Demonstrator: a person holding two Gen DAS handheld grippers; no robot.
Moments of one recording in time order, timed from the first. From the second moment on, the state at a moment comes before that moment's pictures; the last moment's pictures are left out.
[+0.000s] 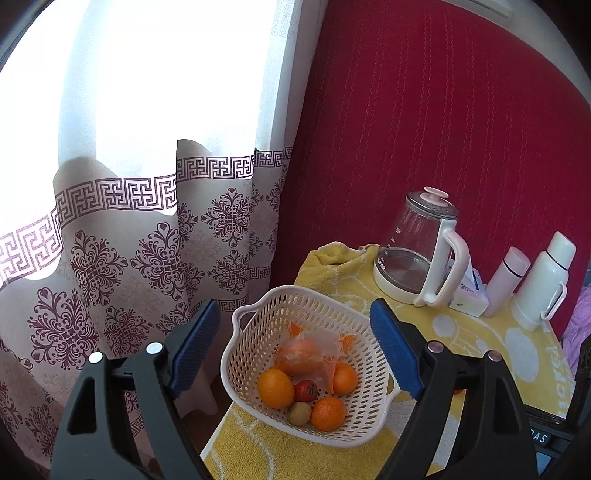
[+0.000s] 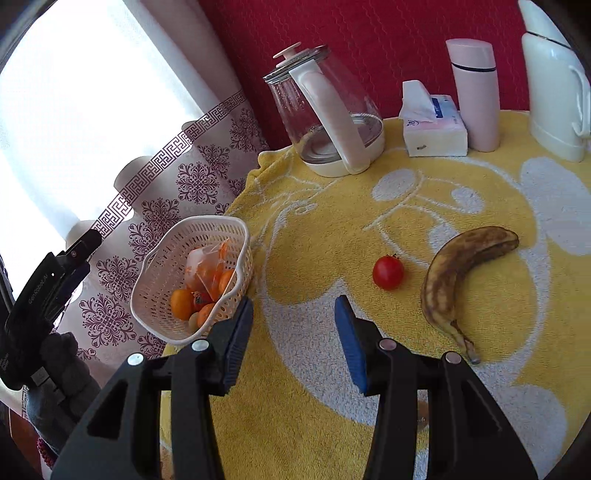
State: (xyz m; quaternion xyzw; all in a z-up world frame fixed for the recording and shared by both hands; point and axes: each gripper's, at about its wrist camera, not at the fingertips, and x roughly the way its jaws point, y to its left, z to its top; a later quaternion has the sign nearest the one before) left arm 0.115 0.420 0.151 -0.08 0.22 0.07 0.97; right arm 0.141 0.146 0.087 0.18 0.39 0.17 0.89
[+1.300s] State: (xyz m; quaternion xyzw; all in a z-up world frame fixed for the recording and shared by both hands) left arm 0.120 0.351 0.134 0.01 0.24 0.02 0.97; right arm 0.093 0.126 0.023 0.05 0.43 0.09 0.90
